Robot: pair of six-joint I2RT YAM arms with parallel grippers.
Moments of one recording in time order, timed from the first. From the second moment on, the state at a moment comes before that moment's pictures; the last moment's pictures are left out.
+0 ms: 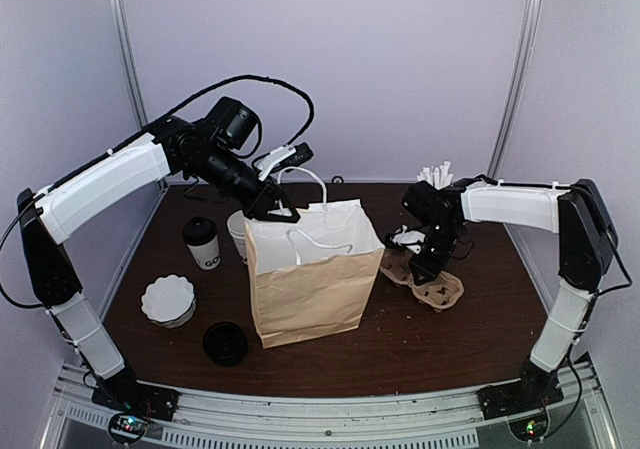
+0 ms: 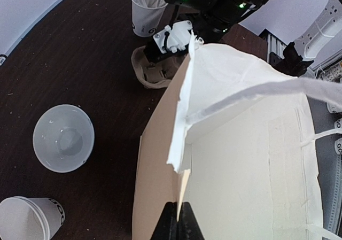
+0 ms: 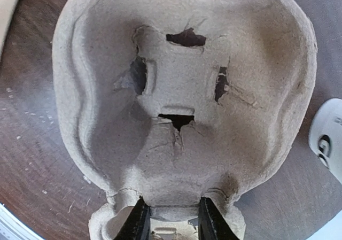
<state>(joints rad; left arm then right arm) -0.72 1.69 1.74 -0.96 0.52 0.19 0.56 1.81 1.30 -0.93 0.02 -0.31</state>
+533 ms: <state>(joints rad) -0.72 1.71 1.79 -0.97 0.59 0.18 0.55 1.28 1.41 -1.00 -0.05 -0.36</state>
